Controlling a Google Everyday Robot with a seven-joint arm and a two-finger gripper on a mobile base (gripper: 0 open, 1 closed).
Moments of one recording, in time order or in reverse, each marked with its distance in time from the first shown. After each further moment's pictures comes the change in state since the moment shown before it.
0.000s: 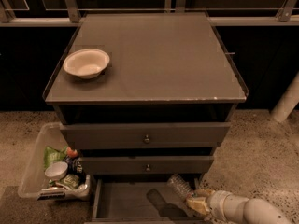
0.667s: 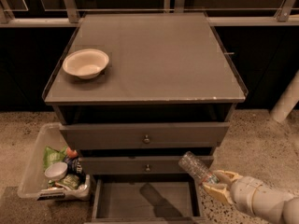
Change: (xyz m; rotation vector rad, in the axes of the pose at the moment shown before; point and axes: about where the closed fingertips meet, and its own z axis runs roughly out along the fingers) arm -0.110 0.030 -0.143 0.136 -0.131 -0.230
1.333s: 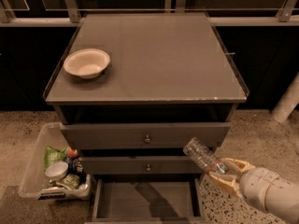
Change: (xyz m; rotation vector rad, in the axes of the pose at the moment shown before) arm -0.068 0.001 -0.057 0.088 -0.059 -0.112
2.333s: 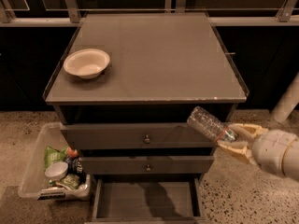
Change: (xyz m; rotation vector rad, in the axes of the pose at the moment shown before) arm -0.096 -0.042 -0.035 0.040 -0.042 -0.191
